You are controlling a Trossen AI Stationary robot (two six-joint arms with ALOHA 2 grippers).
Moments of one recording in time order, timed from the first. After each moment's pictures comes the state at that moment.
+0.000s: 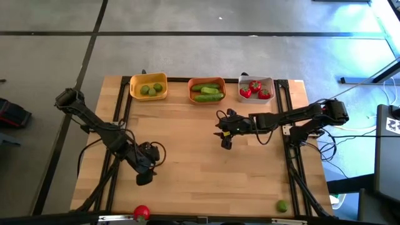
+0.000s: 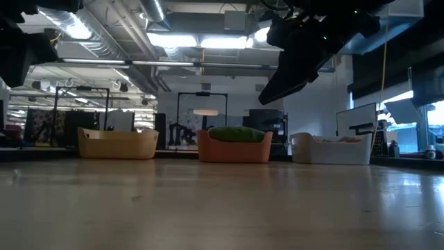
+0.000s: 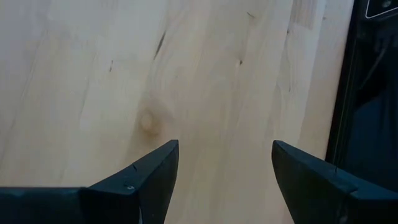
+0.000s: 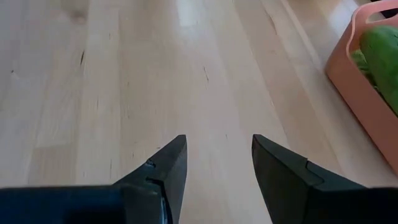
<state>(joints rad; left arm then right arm) -0.63 1.23 0.81 -0.66 -0.12 -0.94 0.05 1.46 0.86 -0.12 0.17 0.13</state>
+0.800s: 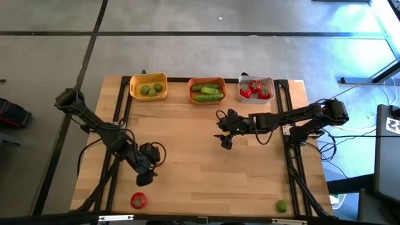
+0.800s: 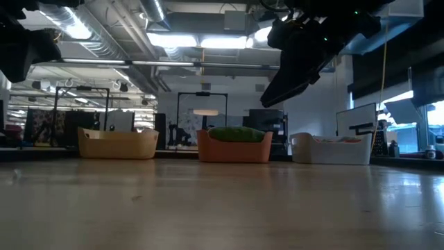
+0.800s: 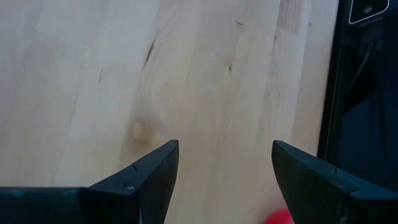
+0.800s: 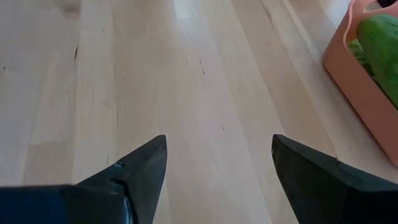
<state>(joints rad) -0.63 1.23 0.81 -0.63 -0.12 -0.92 0.05 1.46 0.86 -0.14 0.18 0.15</state>
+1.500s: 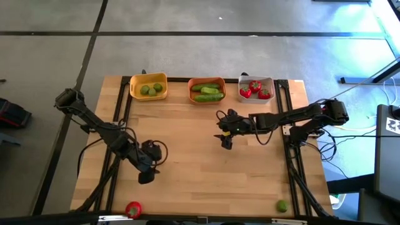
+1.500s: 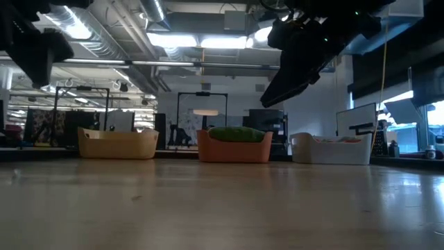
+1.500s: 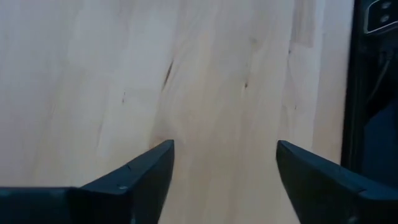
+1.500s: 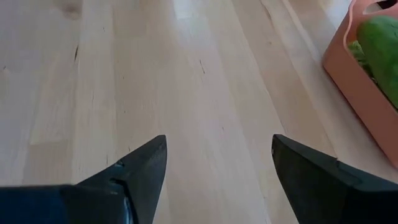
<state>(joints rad) -0.61 1.23 0.81 -0.63 -0.17 -0.83 0.05 1.46 0.86 -0.13 0.18 0.14</state>
